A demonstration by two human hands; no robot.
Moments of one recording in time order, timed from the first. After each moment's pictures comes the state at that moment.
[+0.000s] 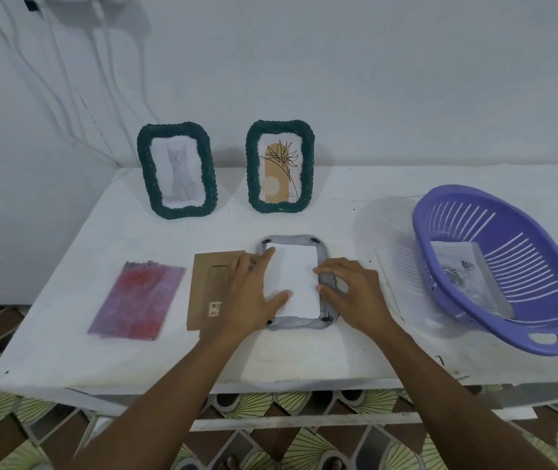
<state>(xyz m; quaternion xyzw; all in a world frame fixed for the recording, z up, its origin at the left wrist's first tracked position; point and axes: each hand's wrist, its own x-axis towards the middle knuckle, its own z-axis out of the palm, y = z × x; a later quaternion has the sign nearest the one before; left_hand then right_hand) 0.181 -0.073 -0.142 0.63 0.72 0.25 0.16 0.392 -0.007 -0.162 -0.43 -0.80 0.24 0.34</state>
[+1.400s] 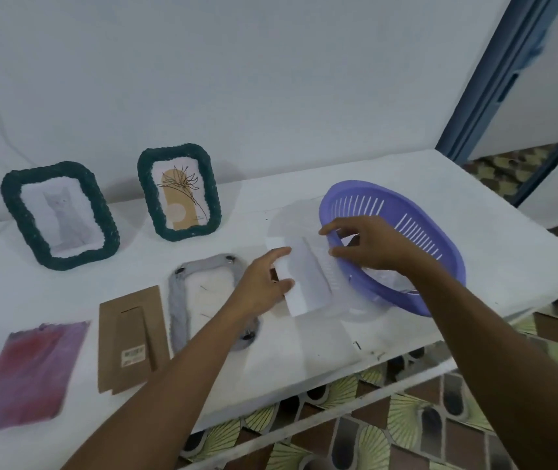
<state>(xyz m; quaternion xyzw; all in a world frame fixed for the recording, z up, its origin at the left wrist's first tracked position) 0.306 -0.003 -0.106 0.58 0.54 0.35 0.50 0.527 0.037 -0.033 -0.58 -0.76 0.26 0.15</state>
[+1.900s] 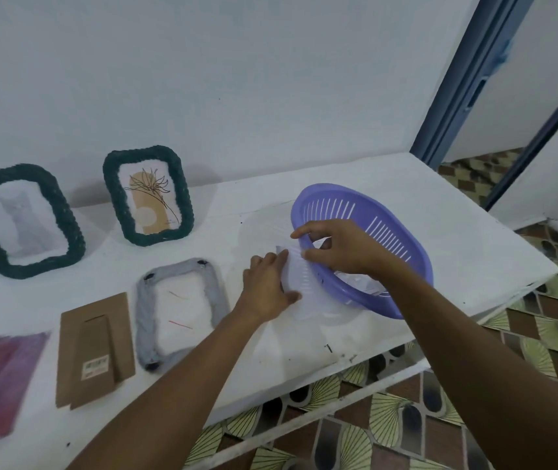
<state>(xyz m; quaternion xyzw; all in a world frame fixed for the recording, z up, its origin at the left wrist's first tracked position) 0.364 0.018 -0.132 0.76 0.60 0.17 0.20 0.535 0.032 -0.030 -0.54 -0.77 0.29 0.18</state>
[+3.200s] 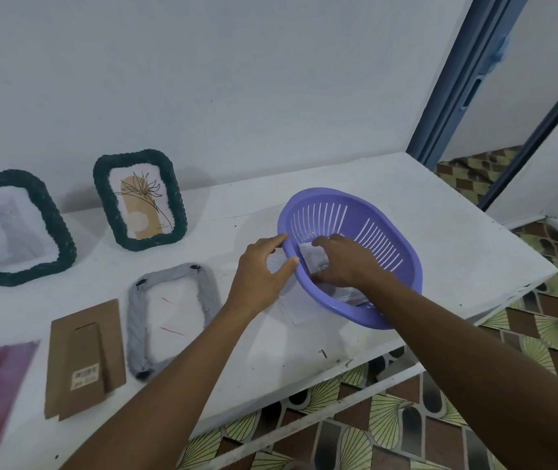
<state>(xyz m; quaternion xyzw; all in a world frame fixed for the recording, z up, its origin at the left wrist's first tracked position) 0.369 0.018 -0.100 0.66 0.55 0.42 0.31 0.553 0.059 -0.091 -0.64 -0.76 0.11 0.02</state>
